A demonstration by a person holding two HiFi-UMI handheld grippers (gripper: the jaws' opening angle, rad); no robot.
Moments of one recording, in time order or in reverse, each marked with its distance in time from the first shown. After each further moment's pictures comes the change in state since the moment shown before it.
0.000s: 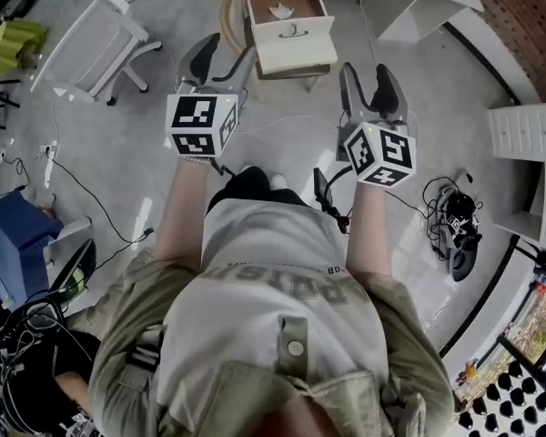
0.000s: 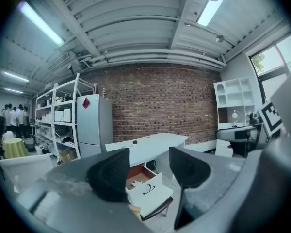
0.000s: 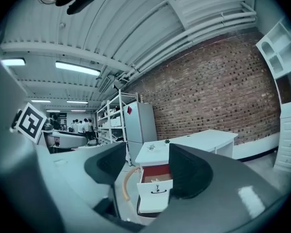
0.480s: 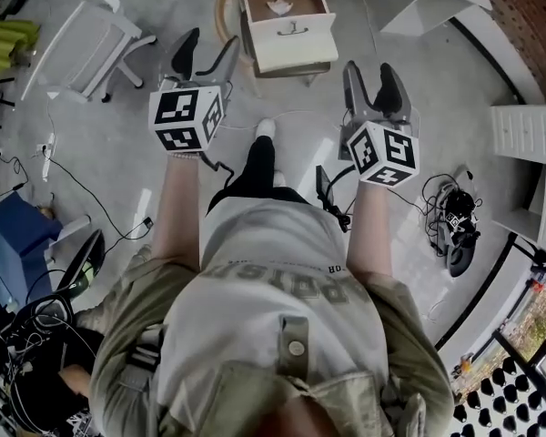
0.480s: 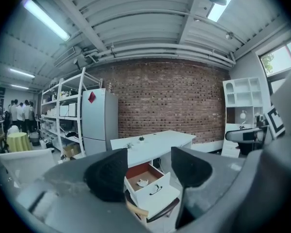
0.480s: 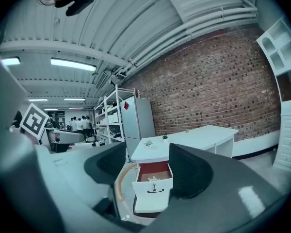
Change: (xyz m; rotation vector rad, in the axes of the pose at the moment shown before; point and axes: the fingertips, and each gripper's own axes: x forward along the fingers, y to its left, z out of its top) left arm 0.043 0.047 -0.015 -0.049 0.033 0.060; right arm 0.044 -0.027 -0.017 0.007 0.045 -0.016
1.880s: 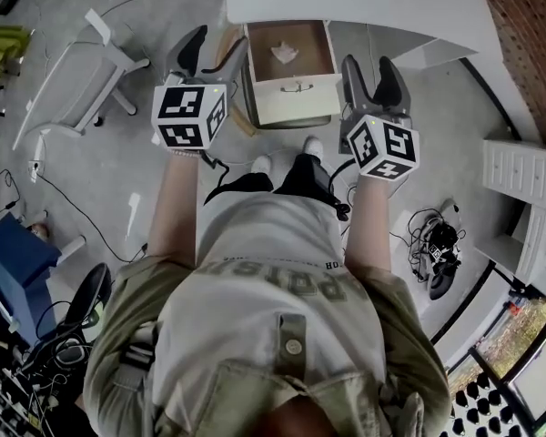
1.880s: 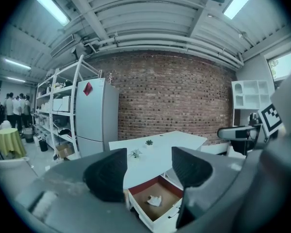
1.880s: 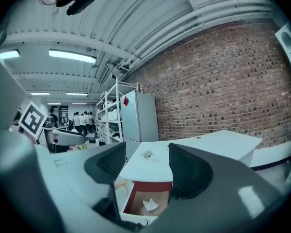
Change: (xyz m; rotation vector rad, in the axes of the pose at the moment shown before) left arm 0.205 0.112 0.042 -0.035 0.030 -0.033; right arm 0.252 -0.021 0.045 -0.058 0.030 0.045
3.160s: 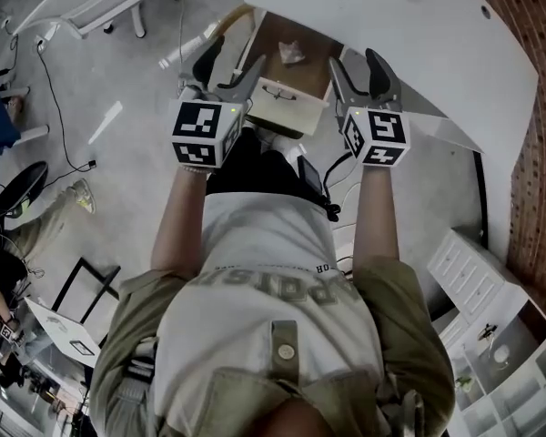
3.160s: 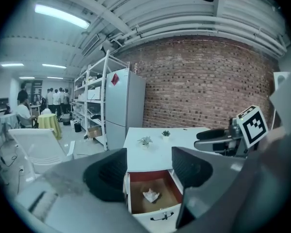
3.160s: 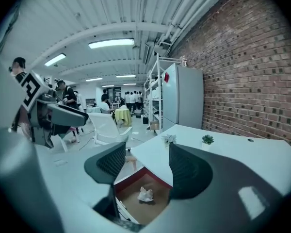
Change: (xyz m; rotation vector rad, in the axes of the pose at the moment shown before) left arm 0.058 -0.058 -0.045 -0.188 0.108 0.404; right arm 0.144 -0.040 -0.067 -0.250 0.275 0.611
